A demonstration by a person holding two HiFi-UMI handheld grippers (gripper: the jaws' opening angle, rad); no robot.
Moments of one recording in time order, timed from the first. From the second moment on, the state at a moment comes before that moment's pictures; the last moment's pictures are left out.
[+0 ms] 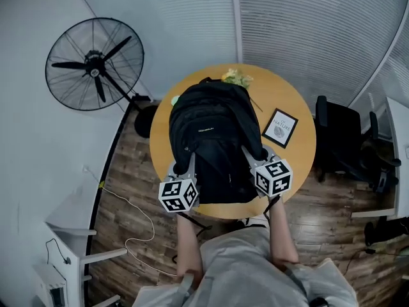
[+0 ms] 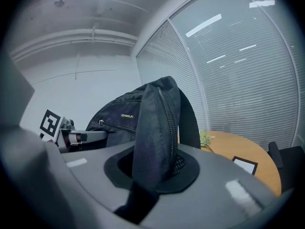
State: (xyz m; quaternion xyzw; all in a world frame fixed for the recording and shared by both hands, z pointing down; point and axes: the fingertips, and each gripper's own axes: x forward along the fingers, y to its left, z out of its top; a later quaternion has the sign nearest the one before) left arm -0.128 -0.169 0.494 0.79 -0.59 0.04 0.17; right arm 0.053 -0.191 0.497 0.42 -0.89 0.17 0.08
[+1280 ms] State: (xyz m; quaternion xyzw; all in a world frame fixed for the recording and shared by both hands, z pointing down) left arm -0.166 -0.215 0.564 0.76 -0.60 0.05 0.24; right arm 0.013 -0.238 0.541 0.38 -0.90 0.18 0.14
